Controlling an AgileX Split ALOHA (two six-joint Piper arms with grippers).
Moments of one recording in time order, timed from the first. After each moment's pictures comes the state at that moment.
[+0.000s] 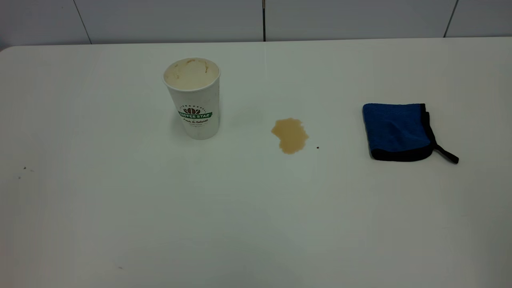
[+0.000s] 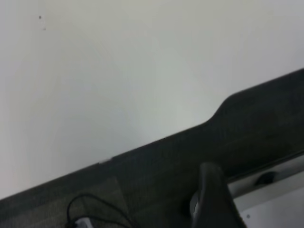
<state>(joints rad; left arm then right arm) -0.25 0.46 -0.51 -0.06 1.00 0.10 0.02 -0.02 -0.47 -0.03 1.11 0.07</state>
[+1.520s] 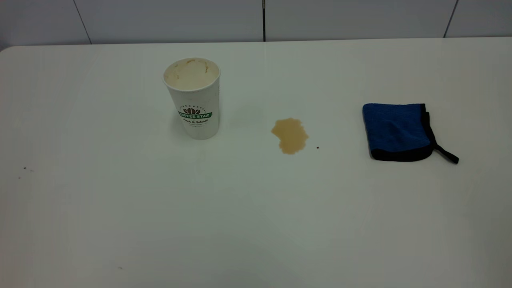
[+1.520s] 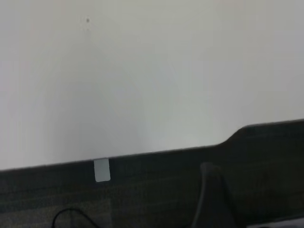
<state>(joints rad) 0.00 0.20 -0.48 -0.11 1.12 0.10 0.02 -0.02 -0.47 -0.03 1.11 0.07</state>
